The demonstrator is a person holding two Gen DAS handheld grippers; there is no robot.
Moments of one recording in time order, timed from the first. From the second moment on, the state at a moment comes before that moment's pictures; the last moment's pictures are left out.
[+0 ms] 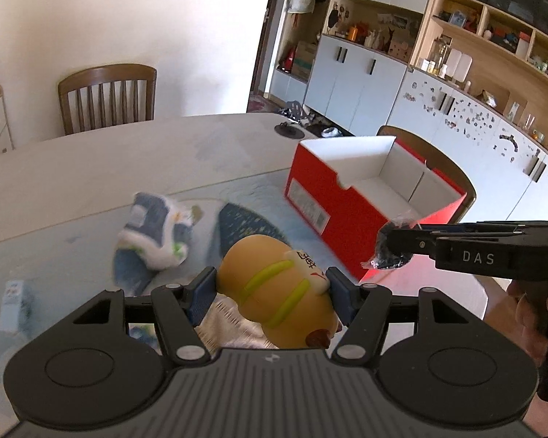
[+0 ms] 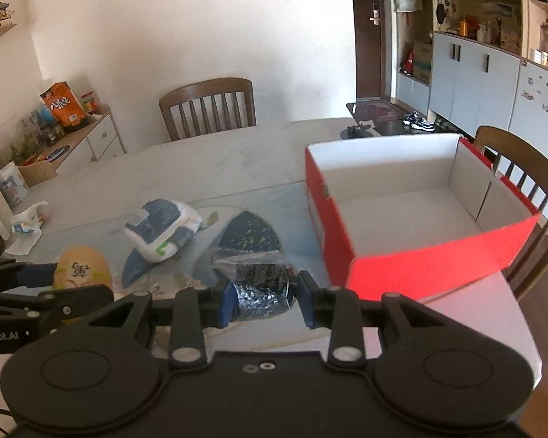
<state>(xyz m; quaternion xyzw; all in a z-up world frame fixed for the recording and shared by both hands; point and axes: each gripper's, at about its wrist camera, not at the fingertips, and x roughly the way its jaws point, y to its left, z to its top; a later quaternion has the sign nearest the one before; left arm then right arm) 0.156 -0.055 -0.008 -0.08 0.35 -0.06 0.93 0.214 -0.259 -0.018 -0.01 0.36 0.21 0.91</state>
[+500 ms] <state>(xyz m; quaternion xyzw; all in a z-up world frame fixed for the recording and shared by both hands) 0.222 -0.127 0.002 -0.06 0.35 -0.08 0.93 0.278 -0.323 -0.007 0.00 0.35 0.23 0.91</state>
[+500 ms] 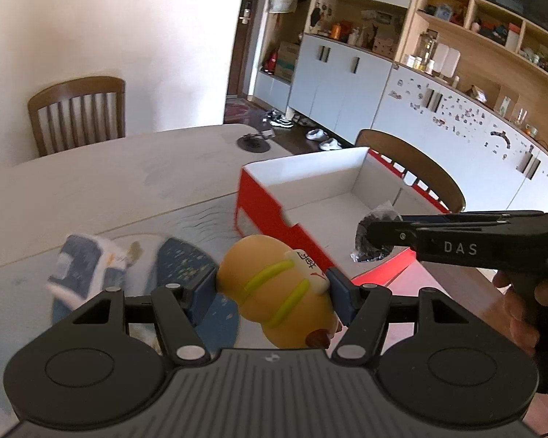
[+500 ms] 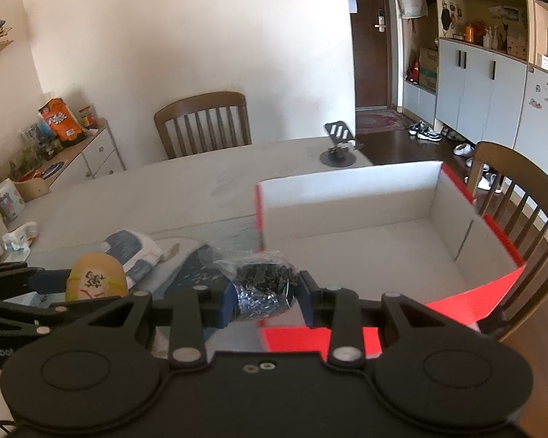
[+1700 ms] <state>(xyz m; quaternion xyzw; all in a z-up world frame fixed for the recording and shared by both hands) 0.401 -0.259 -0.061 0.08 0.46 -0.19 0.86 0.432 -0.403 -0.082 -0.04 0.44 0.19 0.88</state>
